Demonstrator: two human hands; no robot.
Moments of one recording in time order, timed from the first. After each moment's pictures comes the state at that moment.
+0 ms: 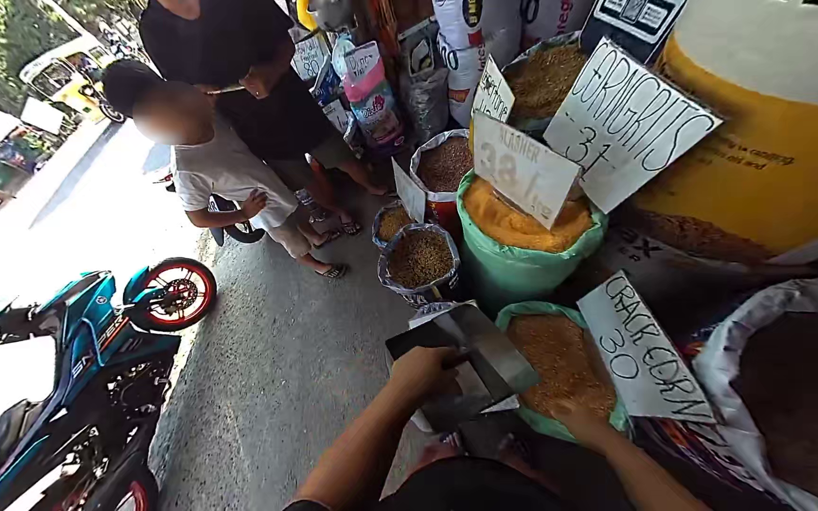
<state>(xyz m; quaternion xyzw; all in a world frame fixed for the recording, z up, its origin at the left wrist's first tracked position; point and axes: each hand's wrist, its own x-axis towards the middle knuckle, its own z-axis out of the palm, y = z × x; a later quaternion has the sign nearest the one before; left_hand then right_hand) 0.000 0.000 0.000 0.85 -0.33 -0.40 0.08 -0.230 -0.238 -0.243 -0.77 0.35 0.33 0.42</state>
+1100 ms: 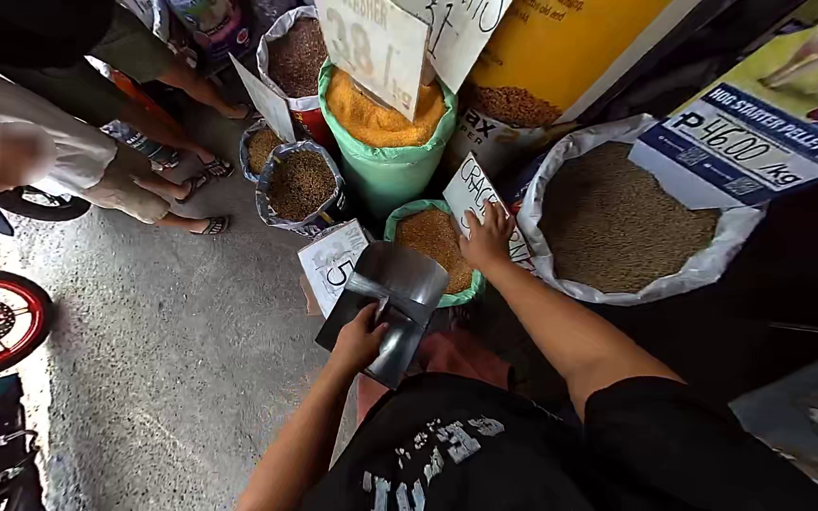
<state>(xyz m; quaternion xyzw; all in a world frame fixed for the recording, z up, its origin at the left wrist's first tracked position) -0.076 0.008 -0.078 0.78 -0.20 -0.54 0.25 -0.190 -0.297 -0.151 -0.89 0.41 0.01 0.22</state>
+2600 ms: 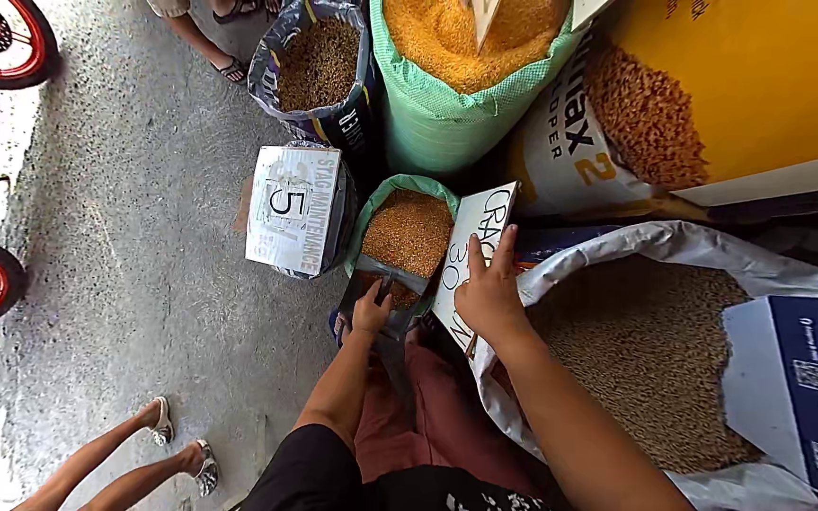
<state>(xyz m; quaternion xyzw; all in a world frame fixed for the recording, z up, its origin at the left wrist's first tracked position) -0.257 -0.185 -0.374 0.89 0.04 -0.28 0.36 -0.238 -0.405 -0.190 -0.95 0.17 0.15 0.22</state>
